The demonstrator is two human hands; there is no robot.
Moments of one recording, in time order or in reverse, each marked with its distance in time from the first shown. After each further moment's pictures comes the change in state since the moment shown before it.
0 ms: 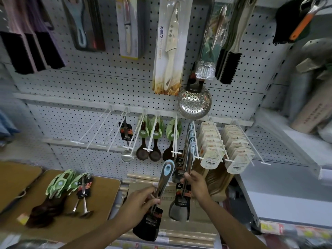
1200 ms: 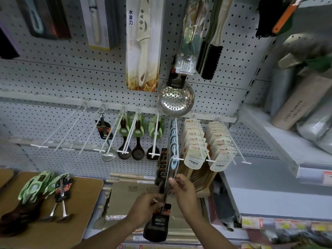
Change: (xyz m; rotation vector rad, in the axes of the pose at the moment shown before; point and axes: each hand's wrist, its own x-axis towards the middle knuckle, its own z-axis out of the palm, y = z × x) left_hand 0.073 -0.017 0.099 -0.081 -0.092 -0.129; right_hand -0.039 -0.010 -0.017 -0.059 0.065 -0.144
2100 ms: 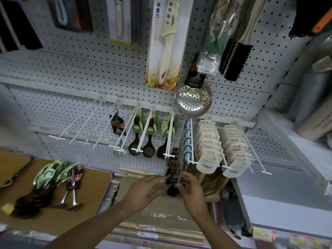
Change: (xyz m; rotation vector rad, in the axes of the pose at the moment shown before) left_hand 0.008 -0.020 -0.055 0.417 0.099 0.203; right_hand 0.018 0.012 0.006 -0.382 -0.026 -0.027
